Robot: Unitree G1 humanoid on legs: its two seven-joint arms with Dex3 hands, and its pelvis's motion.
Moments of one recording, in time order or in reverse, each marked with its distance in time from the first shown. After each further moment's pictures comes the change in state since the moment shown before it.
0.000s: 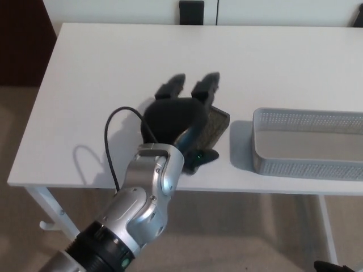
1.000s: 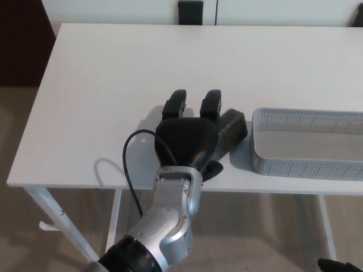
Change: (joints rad) left_arm 0.025 -0.131 -0.073 0.172 0.093 0.100 0.112; right_arm -0.002 -0.034 0.016 -0.024 -0.021 0.013 0.022
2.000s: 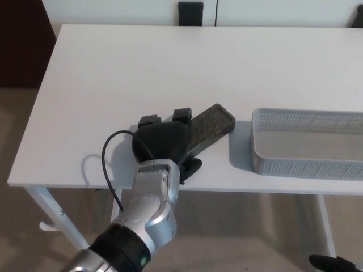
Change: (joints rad) left_arm -0.059 0.033 0.106 0.170 -0.084 -0.016 -0.104; right_arm -0.032 -0.030 0.054 -0.021 -0.019 0.039 0.039
